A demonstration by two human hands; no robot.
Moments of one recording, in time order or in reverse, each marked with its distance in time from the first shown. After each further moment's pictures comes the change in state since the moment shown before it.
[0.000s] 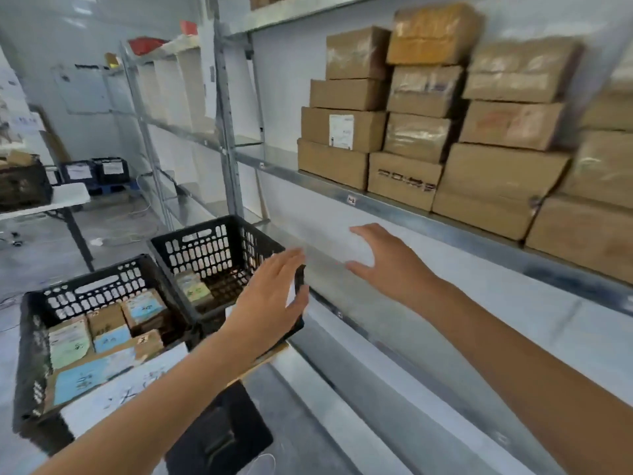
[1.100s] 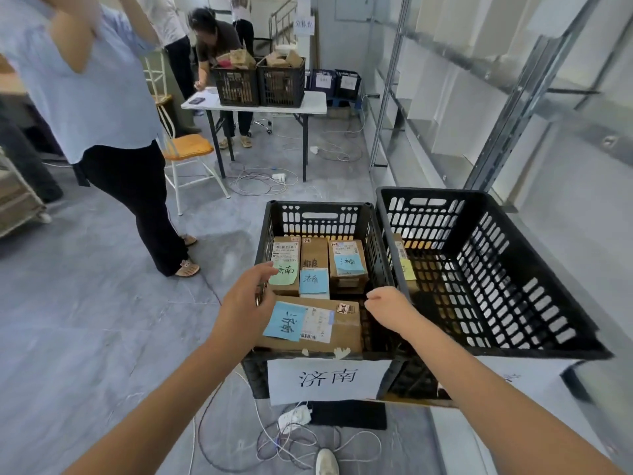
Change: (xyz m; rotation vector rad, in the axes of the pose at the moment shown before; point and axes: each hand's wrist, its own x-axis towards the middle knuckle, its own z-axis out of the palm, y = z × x) left_hand -0.171 -0.327 -0.083 -0.142 0.430 -1.076; right_hand 0.217 -0.224 0.397 0.225 -0.819 0.002
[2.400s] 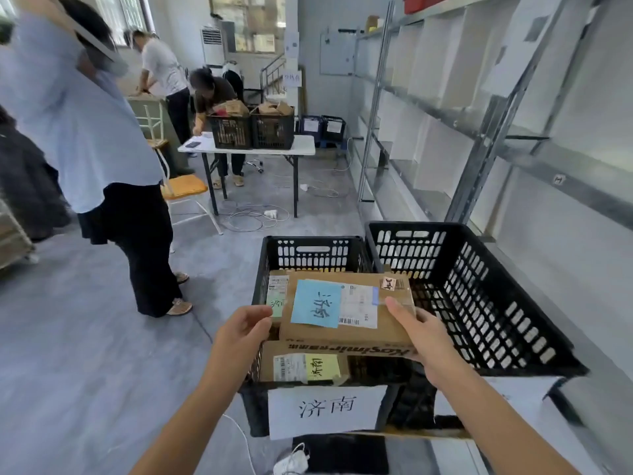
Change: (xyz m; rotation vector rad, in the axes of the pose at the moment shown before) left_hand -0.021 0.009 -0.021 -0.439 -0.008 -0.185; right_hand -0.075 0.012 -0.034 0.954 0.222 0.034
